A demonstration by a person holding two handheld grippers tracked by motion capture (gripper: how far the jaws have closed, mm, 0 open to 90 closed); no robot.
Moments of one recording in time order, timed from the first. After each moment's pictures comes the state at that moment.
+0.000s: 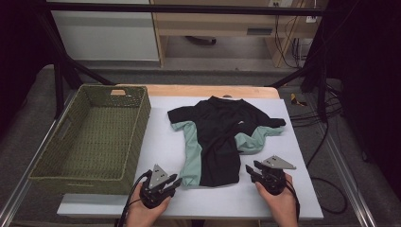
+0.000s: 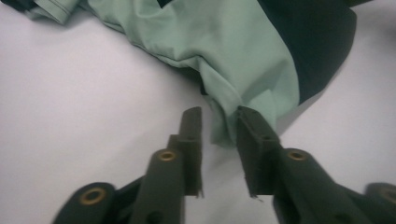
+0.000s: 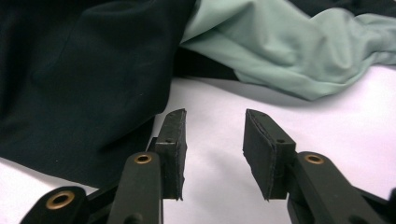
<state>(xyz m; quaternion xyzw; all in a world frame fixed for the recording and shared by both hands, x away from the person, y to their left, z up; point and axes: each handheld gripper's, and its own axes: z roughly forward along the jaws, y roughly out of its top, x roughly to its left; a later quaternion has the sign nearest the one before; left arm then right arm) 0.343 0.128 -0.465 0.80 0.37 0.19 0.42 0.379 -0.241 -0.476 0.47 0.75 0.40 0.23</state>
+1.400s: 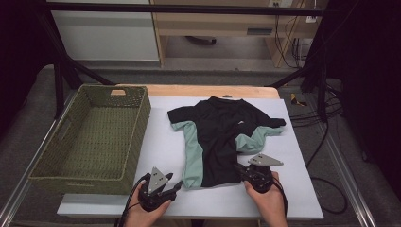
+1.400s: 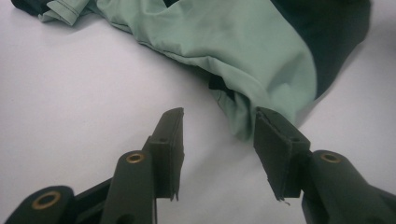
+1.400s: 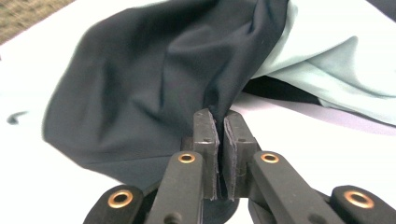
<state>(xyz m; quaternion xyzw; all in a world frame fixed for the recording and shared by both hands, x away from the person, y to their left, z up) 0.339 0.130 -0.470 0.80 0.37 0.19 0.43 0.375 -0.210 -0.457 0.46 0.76 0.43 0.17</state>
